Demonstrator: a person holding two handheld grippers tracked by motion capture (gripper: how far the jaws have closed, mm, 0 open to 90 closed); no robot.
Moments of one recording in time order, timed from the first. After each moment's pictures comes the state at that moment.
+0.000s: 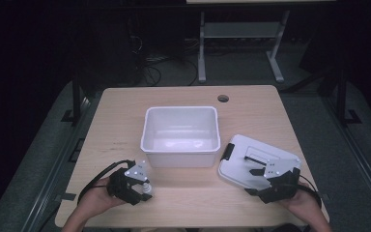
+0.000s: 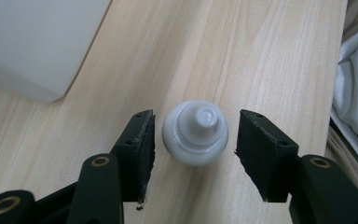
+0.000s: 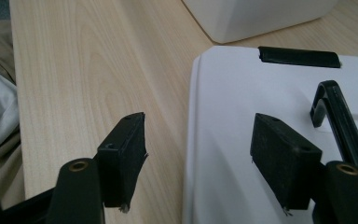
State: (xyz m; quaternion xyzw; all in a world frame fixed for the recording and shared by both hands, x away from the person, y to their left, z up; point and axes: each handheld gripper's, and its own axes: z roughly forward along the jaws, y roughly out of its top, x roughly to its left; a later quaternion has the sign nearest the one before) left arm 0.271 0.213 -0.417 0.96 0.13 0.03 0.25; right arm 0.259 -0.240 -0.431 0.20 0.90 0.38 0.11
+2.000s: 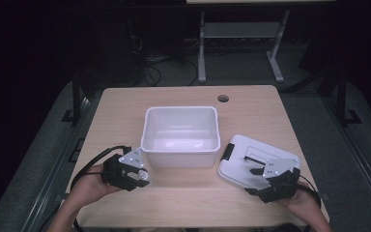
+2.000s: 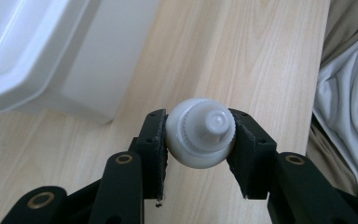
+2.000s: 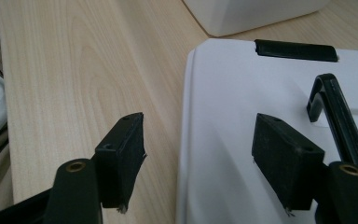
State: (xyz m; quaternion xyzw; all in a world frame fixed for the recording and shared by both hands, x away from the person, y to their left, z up) left arm 0.280 0.212 -0.358 0.96 0.12 0.05 0.25; right arm 0.261 -0.239 -0.433 0.20 0.90 0.37 0.11
